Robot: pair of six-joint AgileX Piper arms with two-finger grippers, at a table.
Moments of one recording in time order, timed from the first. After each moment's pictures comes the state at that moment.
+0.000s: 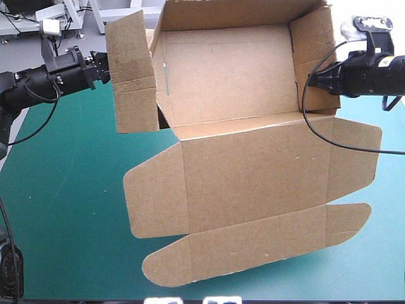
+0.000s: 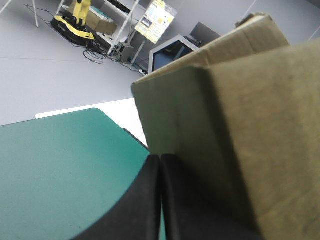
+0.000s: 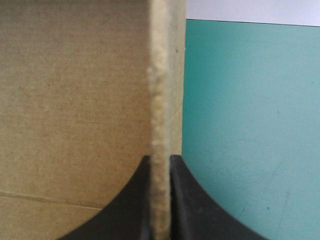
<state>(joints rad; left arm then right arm) 0.13 1.50 -1.60 -1.55 1.22 0.86 -0.10 1.44 -1.84 0.59 1.25 -0.25</state>
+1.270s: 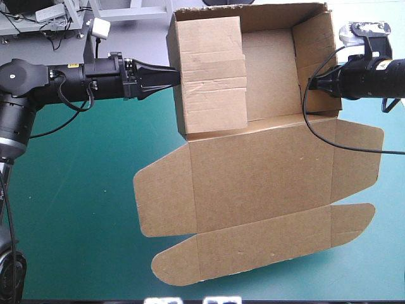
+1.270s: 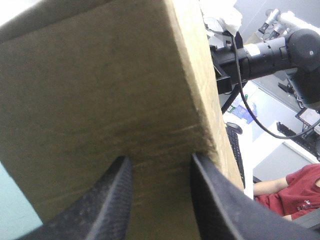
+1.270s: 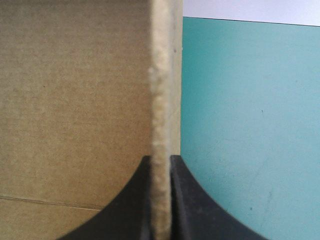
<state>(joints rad) -0.10 1.50 -1.73 -1.35 1.23 0.72 -0.10 1.44 -1.80 0.56 1.21 -0.28</state>
